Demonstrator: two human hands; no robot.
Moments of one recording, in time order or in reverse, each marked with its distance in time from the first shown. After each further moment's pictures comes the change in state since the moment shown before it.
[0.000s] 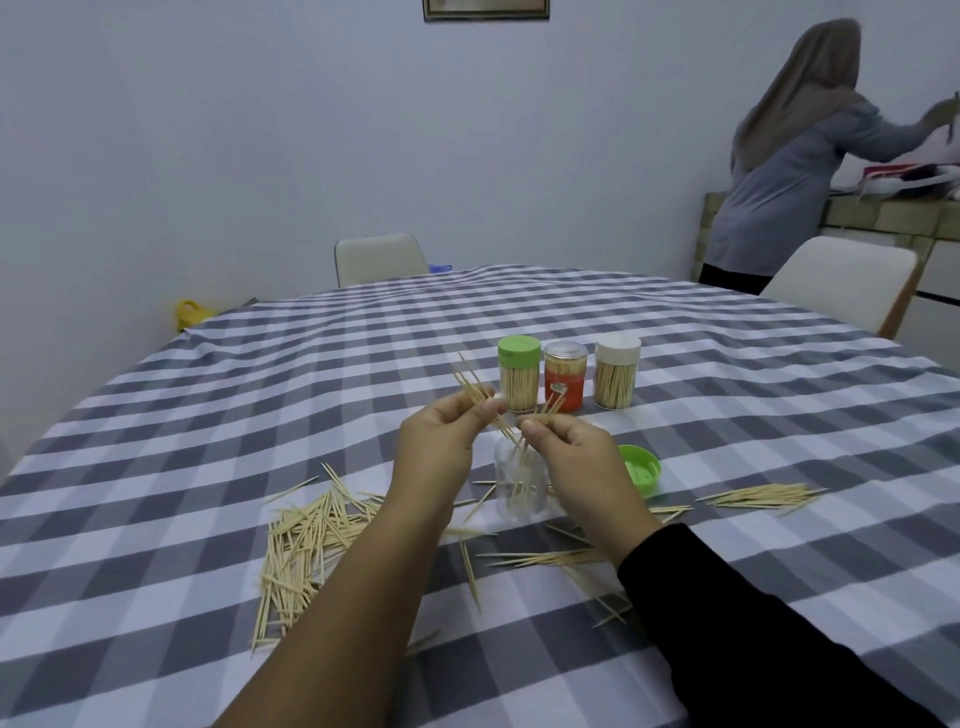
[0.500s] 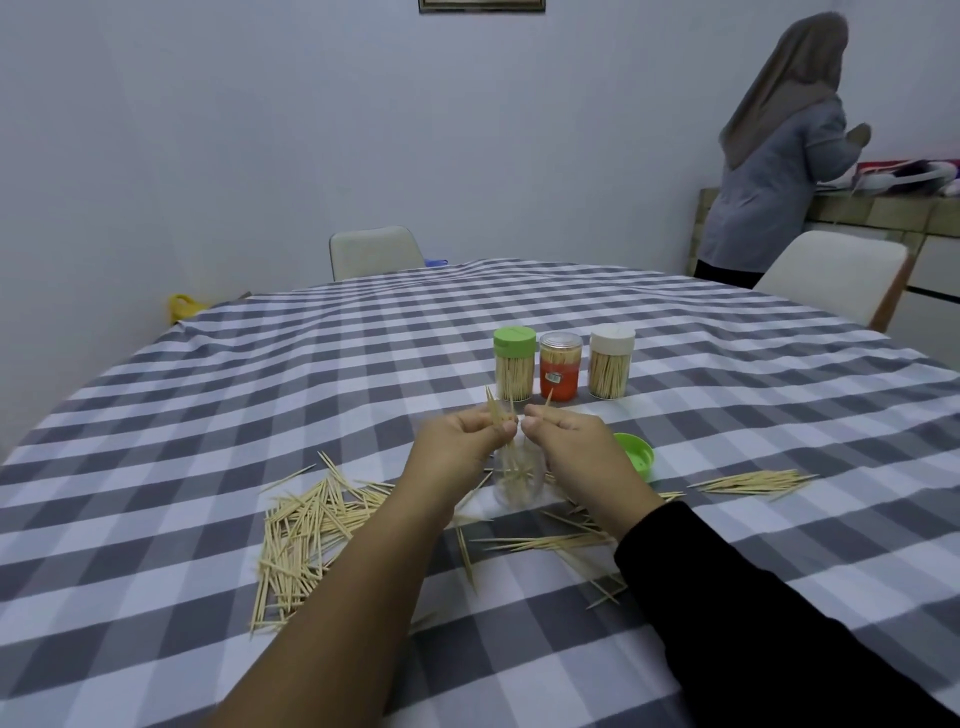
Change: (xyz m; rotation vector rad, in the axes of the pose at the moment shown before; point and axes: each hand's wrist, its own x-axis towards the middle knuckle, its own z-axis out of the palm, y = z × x) left_hand -0.008 -0.007 0.003 0.201 -0.168 -0.088; right_hand -0.005 -0.011 -0.008 -0.131 -0.069 0.065
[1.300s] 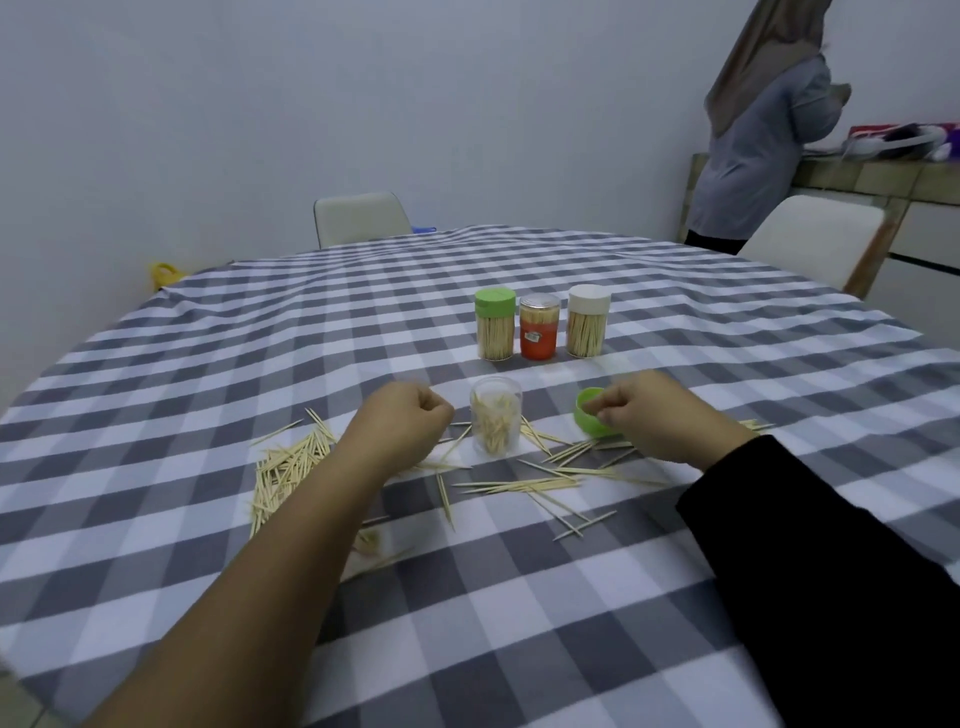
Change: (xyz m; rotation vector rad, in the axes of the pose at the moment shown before) left_hand -0.012 -0.004 -0.032 0.718 -0.008 0.012; right_hand -0.009 0.010 -0.080 -0.651 -0.144 0.128
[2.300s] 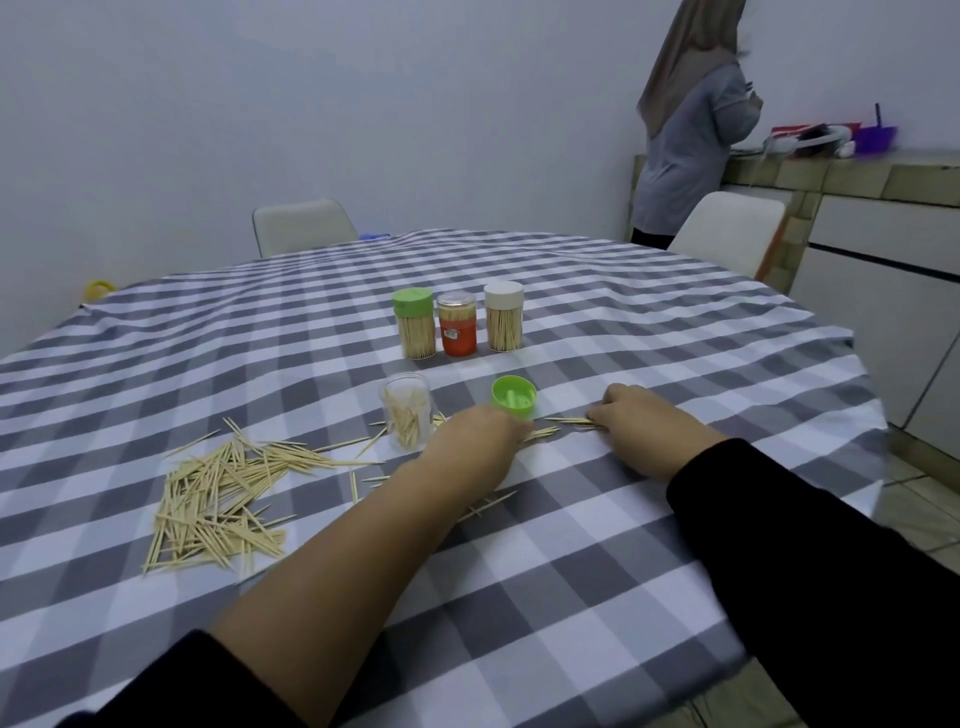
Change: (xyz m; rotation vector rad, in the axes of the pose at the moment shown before) left_hand -0.002 0.091 0.106 0.615 -0.209 0.505; right_hand -0.001 0.104 -0.014 -0.665 0.057 -0.192
